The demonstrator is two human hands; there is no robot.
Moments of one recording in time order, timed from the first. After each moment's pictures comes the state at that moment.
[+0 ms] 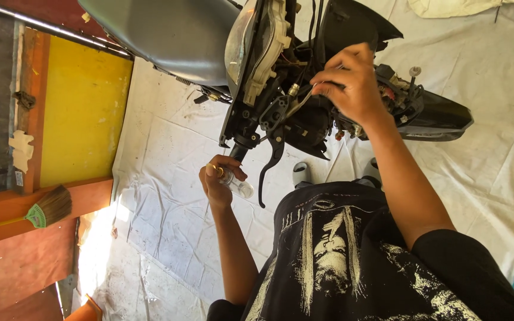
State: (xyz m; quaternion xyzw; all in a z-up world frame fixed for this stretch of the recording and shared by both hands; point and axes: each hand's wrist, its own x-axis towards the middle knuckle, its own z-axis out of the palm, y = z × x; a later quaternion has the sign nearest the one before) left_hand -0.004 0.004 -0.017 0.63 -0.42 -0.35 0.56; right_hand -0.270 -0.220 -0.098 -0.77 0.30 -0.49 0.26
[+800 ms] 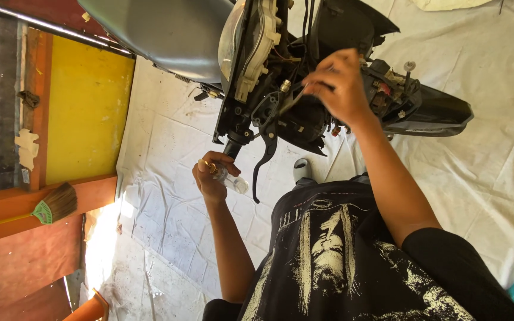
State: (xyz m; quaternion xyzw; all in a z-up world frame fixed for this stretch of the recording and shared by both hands) left_hand 0.014 0.004 -0.047 0.60 -0.47 -0.31 0.57; right_hand -0.257 -0.227 -0.166 -0.74 0.27 -0.56 0.26
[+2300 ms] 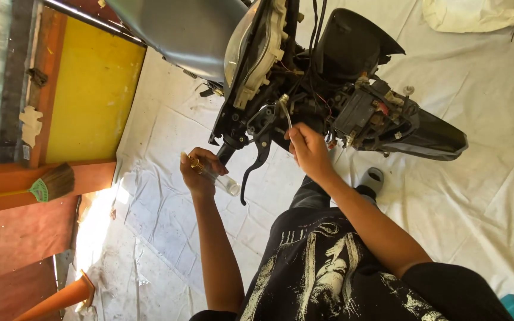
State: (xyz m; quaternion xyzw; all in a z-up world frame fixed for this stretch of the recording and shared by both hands) left_hand 0.038 0.004 -0.065 0.58 -0.32 -0.37 0.65; right_hand -0.224 -0.109 -0.125 -0.47 0.33 -0.43 0.70
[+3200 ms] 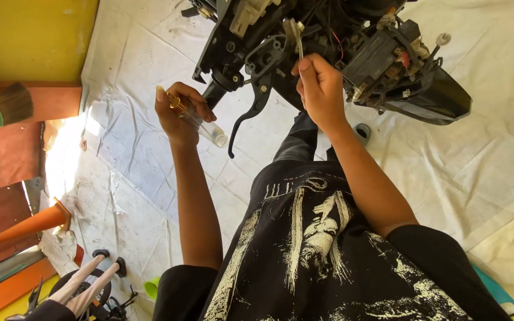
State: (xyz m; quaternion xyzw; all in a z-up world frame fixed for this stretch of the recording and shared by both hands) left_hand 0.007 -0.009 -0.017 0.59 -0.27 -0.40 0.64; right_hand -0.235 -0.131 -0.086 -0.50 0.32 -0.40 0.70
